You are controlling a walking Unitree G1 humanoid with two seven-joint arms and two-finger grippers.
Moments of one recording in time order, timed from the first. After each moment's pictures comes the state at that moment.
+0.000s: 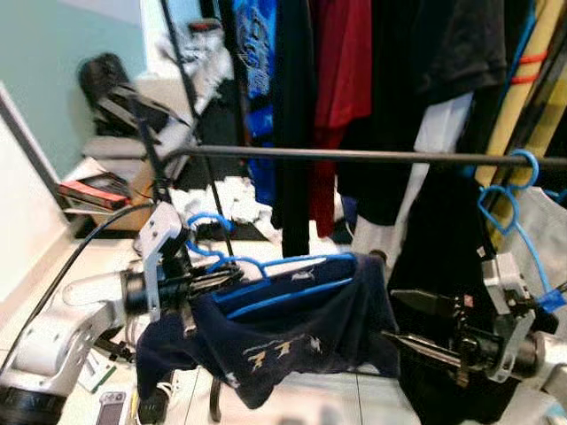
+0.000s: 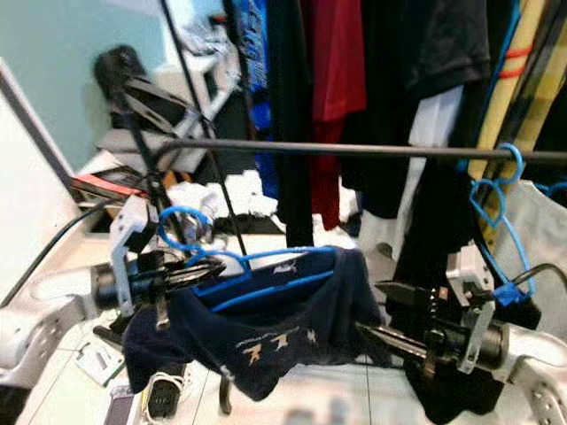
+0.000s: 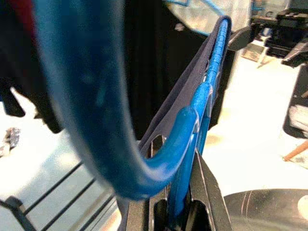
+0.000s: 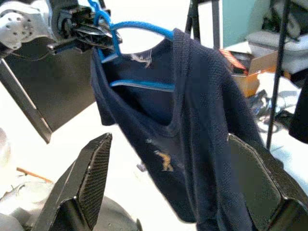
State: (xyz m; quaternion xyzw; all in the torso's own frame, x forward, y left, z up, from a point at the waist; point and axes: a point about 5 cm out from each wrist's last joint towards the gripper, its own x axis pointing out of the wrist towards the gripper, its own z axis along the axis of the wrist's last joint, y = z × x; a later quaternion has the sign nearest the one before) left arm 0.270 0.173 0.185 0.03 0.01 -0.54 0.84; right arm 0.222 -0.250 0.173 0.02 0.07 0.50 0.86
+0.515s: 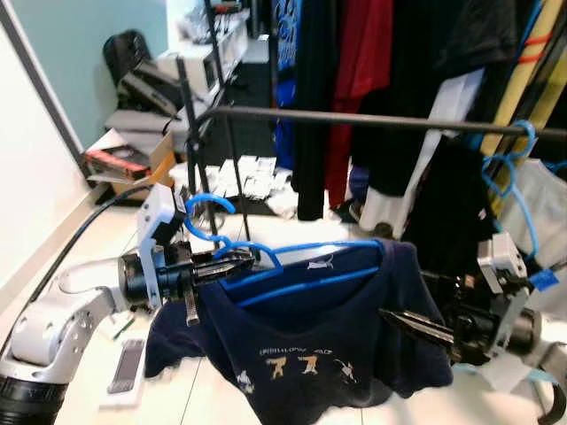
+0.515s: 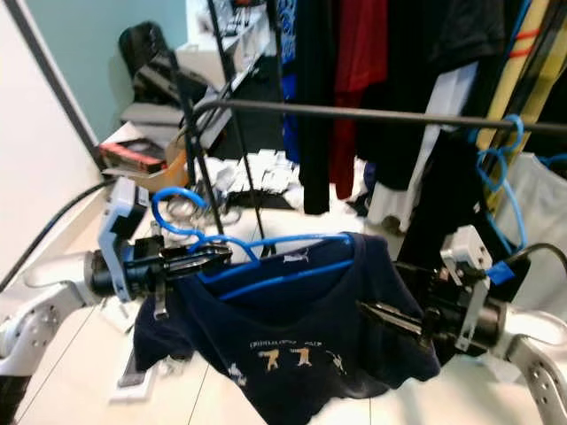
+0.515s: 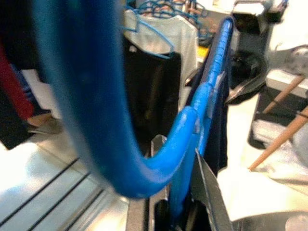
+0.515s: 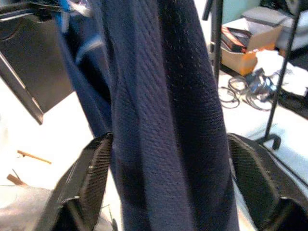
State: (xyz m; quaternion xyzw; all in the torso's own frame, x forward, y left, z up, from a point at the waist) left arm 0.269 0.163 0.216 0.01 -0.05 -0.57 0.82; right arm 0.240 -0.244 0.177 -0.02 0.08 0.47 0.88
